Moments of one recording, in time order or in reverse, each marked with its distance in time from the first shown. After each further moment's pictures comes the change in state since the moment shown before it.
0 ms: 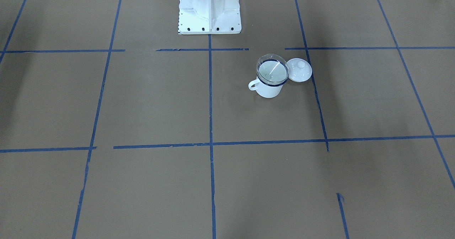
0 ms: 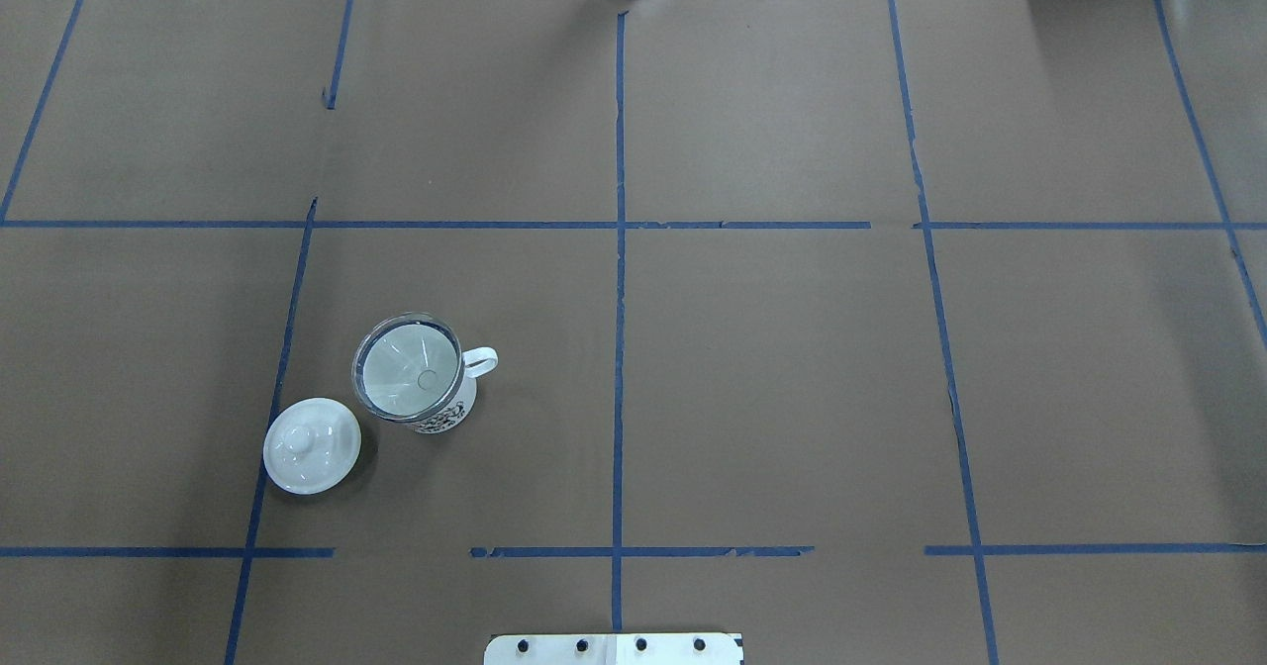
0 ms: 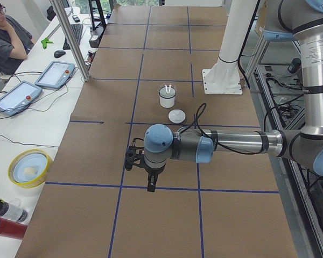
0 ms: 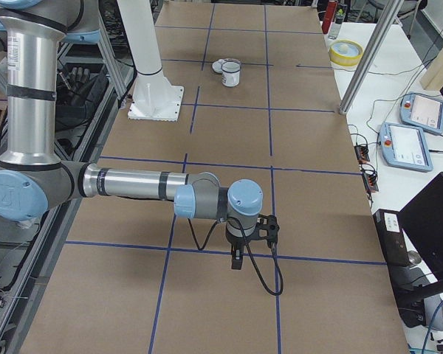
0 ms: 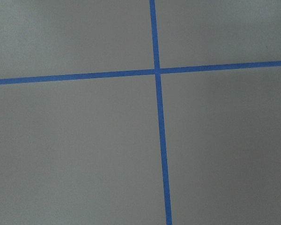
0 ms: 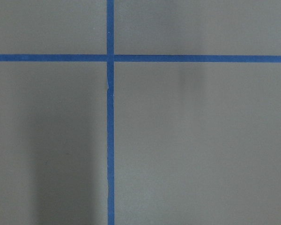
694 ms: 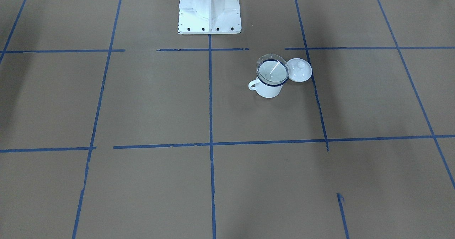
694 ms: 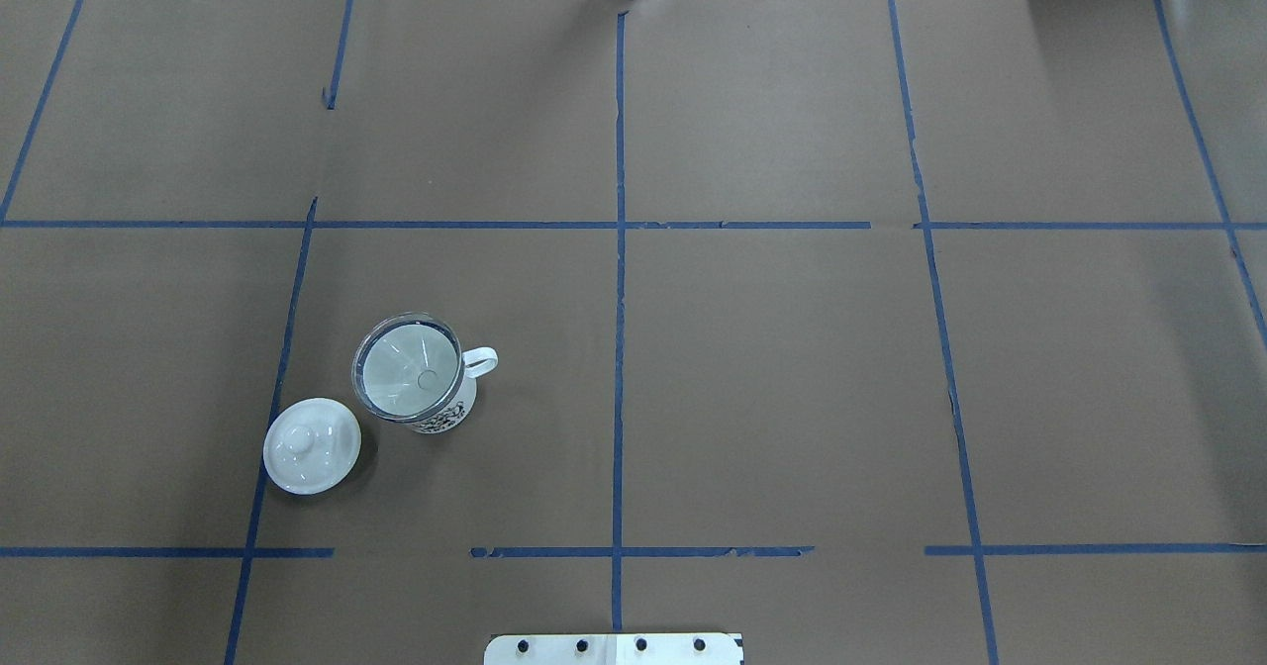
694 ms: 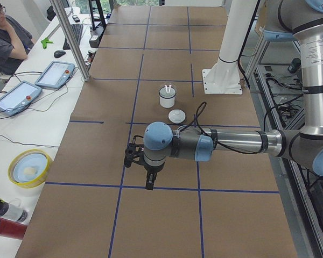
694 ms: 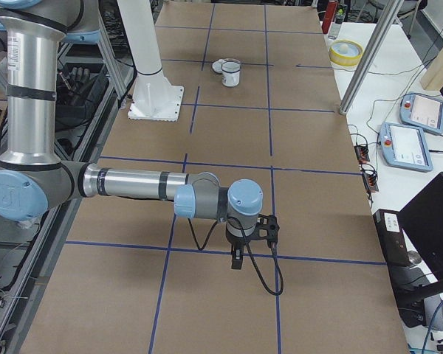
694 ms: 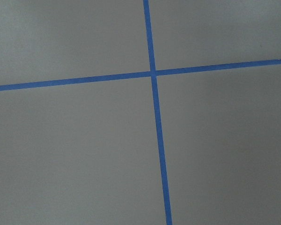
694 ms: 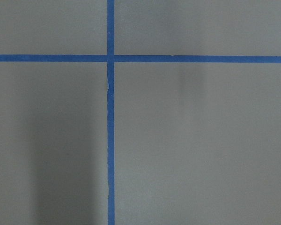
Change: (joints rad) left arm 0.004 -0.020 -0.012 -0.006 -0.006 0.033; right arm 0.000 0.000 0.001 0.000 0.000 0.000
